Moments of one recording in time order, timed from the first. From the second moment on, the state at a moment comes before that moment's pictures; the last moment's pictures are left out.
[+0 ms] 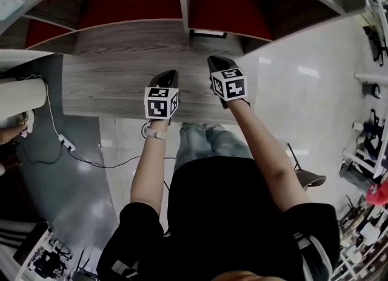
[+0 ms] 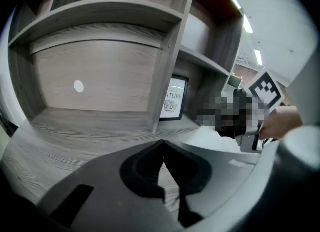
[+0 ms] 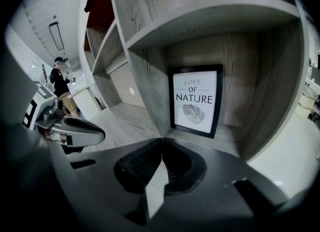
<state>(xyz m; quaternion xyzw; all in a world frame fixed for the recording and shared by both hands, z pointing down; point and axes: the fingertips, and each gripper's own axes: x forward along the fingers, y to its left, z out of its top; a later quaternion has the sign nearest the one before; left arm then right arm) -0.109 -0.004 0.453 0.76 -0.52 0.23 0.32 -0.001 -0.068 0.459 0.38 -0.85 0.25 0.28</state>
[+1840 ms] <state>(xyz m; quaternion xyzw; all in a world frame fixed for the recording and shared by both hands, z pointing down) -0.072 0.036 0.158 0.88 -0.47 -0.01 0.10 0.010 0.014 0.165 0.28 -0.95 0.13 0.05</state>
